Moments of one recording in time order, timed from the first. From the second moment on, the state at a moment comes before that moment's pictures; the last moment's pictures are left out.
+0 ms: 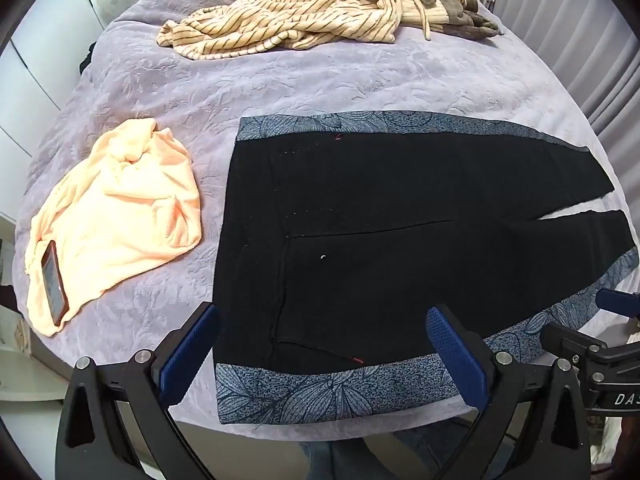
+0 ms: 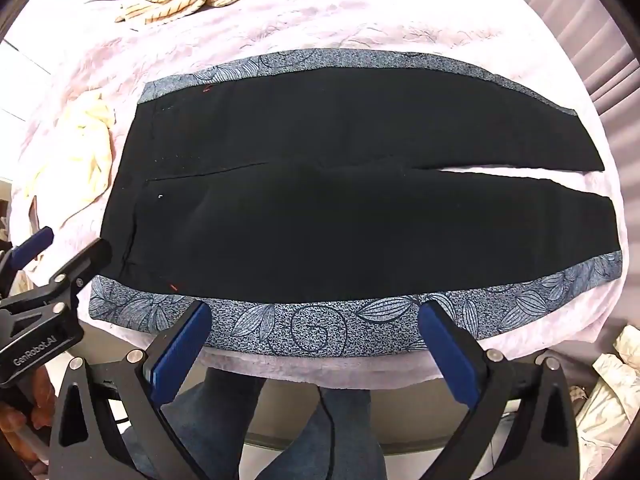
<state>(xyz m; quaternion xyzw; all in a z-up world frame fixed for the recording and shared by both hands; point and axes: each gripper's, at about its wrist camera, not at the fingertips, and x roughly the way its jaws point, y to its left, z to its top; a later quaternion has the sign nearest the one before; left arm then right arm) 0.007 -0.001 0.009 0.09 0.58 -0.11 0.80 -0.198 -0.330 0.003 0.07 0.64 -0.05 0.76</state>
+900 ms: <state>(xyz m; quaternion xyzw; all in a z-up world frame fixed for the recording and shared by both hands) 0.017 0.011 0.006 0.09 0.59 -0.09 0.80 -0.196 -0.333 0.000 0.08 0.65 -0.05 0.76</state>
